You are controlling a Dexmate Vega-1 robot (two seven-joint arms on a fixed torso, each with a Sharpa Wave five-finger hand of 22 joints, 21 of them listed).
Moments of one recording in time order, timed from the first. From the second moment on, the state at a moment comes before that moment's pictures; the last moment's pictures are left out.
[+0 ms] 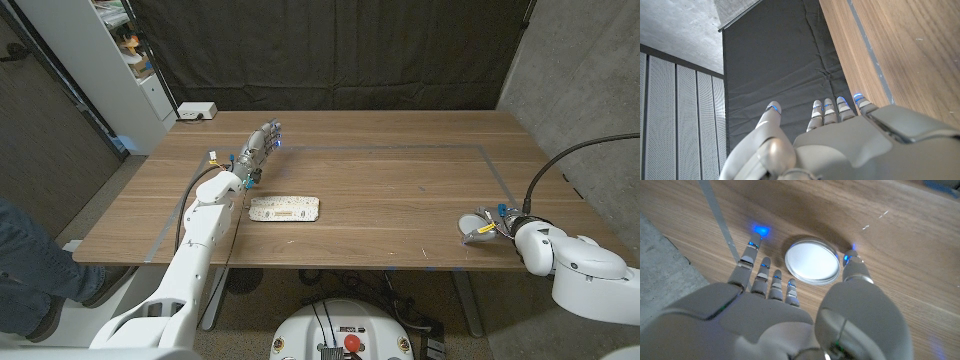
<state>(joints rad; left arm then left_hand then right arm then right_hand) 0.84 0.15 -0.06 -1.31 -0.18 -0.05 -0.35 0.21 0.08 0.42 -0.11 0.18 0.09 0.06 0.19 0.17 0.02 0.02 0.20 0.19 -0.03 0.06 0.19 0.18 -0.08 0.13 0.19 0.18 -1.35 -1.40 -0.40 -2.38 -0.22 -1.09 0.06 0.59 -0.13 0.31 -0.15 0.35 0.05 -0.04 0.22 0.20 0.10 0.09 0.22 0.20 0.25 0.09 0.24 0.20 0.50 0.21 0.35 0.17</state>
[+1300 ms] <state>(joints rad) 0.88 0.14 -0.06 -1.38 -0.18 -0.03 -0.34 0.21 0.08 0.42 -0.11 0.18 0.09 0.06 0.19 0.17 0.02 0.02 0.20 0.19 -0.03 0.06 0.19 0.18 -0.08 0.13 0.19 0.18 -1.22 -1.44 -0.58 -2.39 -0.21 -1.16 0.00 0.72 -0.06 0.30 -0.15 0.35 0.27 -0.09 0.27 0.20 0.31 0.02 0.26 0.21 0.44 0.01 0.31 0.22 0.74 0.18 0.37 0.17</state>
